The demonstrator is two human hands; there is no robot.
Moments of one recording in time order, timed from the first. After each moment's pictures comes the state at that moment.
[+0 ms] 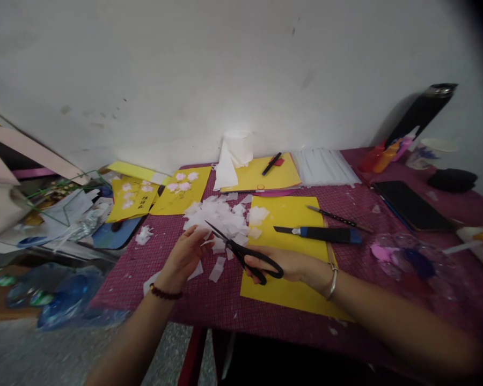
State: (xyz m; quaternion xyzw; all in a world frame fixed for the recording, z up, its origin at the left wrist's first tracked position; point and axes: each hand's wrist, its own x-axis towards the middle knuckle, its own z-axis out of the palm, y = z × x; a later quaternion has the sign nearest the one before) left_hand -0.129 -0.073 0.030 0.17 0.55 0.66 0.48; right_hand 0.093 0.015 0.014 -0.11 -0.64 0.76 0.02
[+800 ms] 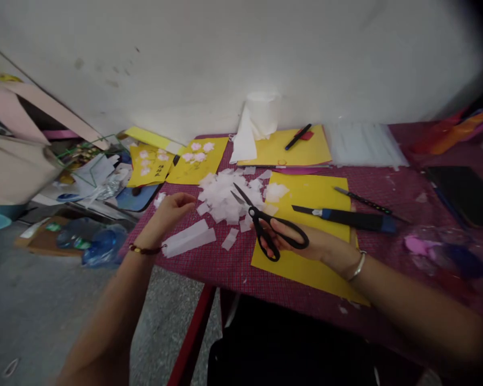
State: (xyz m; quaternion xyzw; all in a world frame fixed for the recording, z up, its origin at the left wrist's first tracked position) left_hand -0.206 -0.107 0.050 0.46 0.78 0.37 0.23; right_hand 0.098 0.020 -0.007 -0.10 -0.54 0.83 0.03
